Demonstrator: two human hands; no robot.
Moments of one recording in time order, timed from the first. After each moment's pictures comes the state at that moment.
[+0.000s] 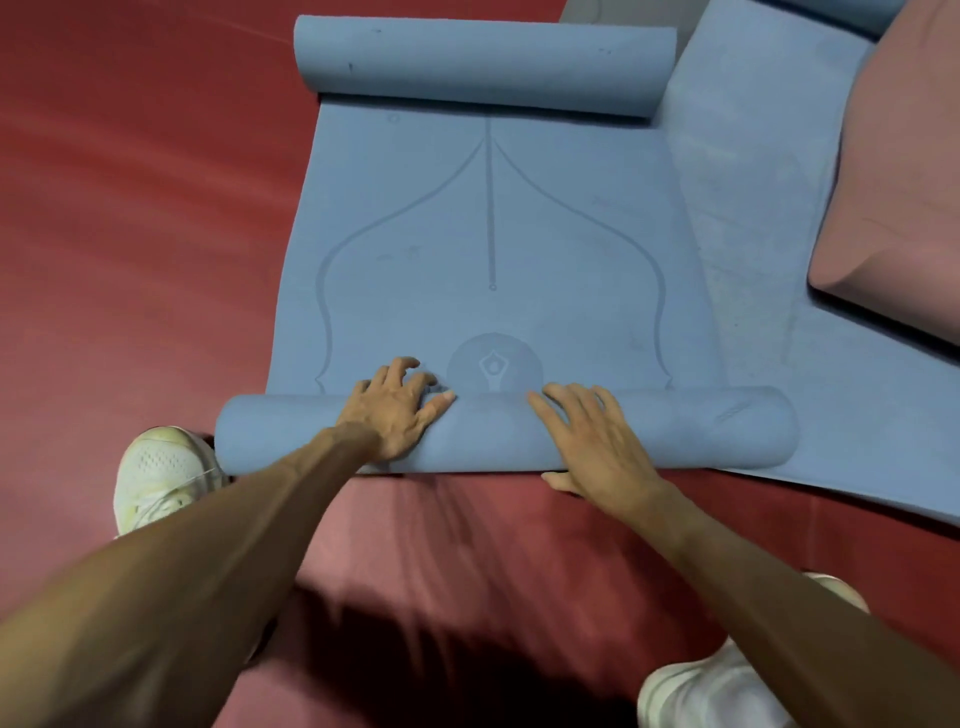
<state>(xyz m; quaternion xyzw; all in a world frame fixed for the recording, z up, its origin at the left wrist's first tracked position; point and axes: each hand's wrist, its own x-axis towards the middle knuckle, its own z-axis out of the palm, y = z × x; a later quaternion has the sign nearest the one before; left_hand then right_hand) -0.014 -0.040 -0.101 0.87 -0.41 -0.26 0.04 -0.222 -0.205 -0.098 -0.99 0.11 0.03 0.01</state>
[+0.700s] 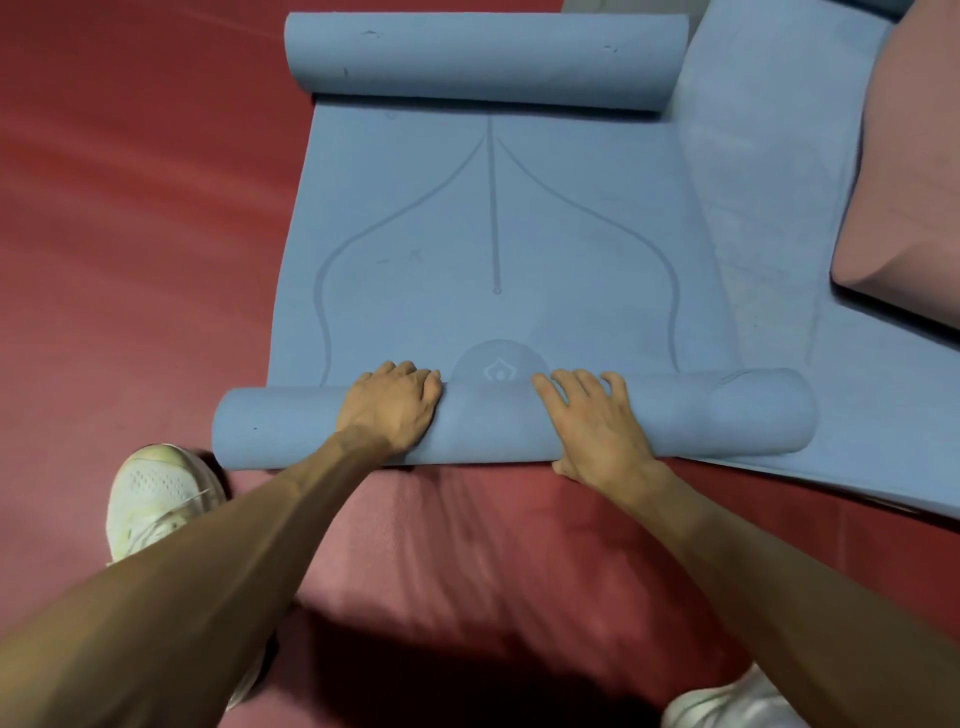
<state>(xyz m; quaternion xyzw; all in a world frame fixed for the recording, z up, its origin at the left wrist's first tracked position) -0.002 -0.058 -0.103 0.89 -0.41 -0.18 0.01 -0.186 -0.216 -0.107 -0.98 0.17 0.06 -0.03</state>
